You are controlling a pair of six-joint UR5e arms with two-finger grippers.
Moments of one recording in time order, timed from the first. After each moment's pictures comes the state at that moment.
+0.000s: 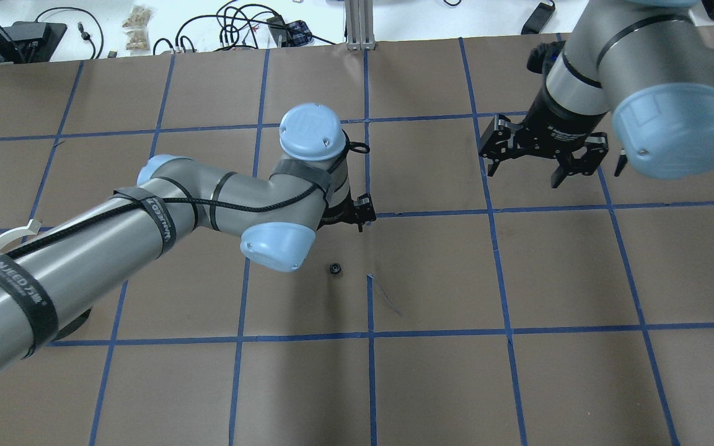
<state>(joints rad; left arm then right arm) -1.94 -1.97 -1.88 -0.85 1.59 -0.53 1.52 -1.59 1.75 -1.71 -1.51 0.15</state>
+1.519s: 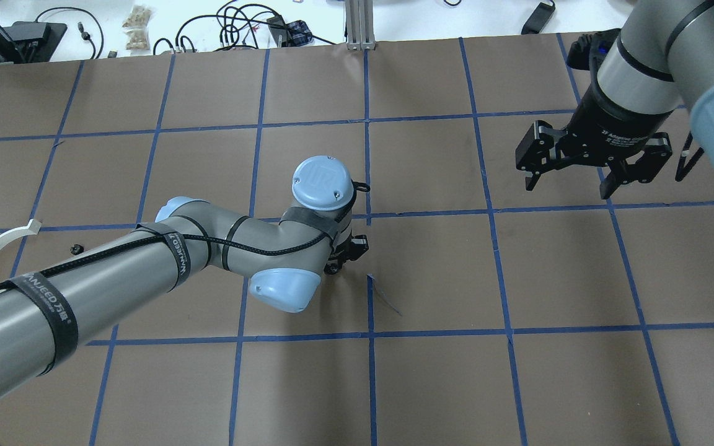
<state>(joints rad) -1.95 -1.97 -1.97 -0.79 1.63 -0.53 1.52 -1.68 1.72 -1.56 -1.55 0.12</state>
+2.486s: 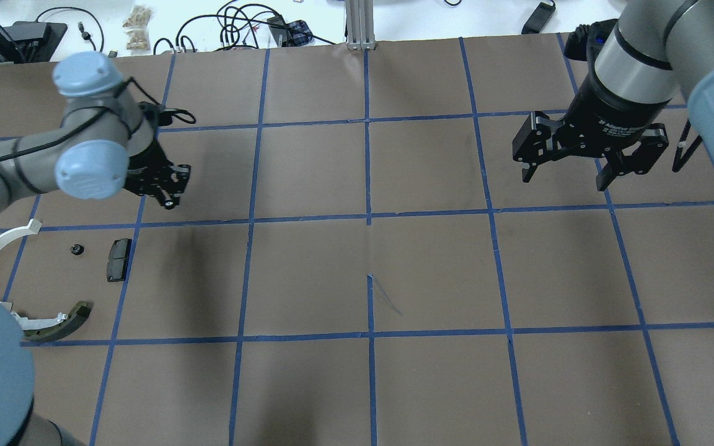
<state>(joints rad) -1.27 -1.95 -1.80 -1.02 1.65 0.23 1.52 -1.67 1.70 -1.56 -1.54 0.12</state>
